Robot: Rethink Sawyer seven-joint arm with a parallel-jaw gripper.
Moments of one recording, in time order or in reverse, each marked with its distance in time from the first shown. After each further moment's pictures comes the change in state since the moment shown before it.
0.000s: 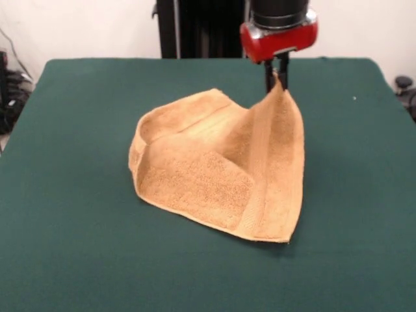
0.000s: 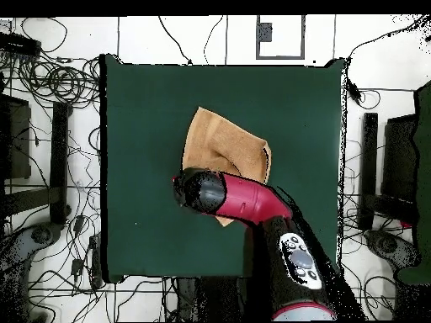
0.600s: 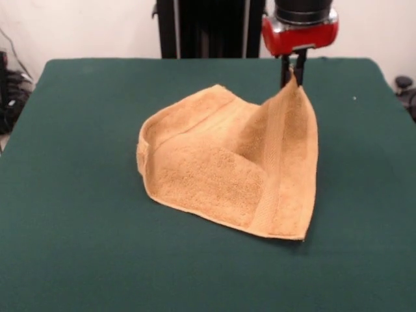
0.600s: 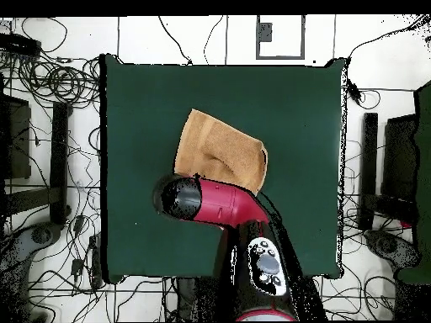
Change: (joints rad) arm 0.127 0.005 -0.102 -0.017 0.019 0.026 0.096
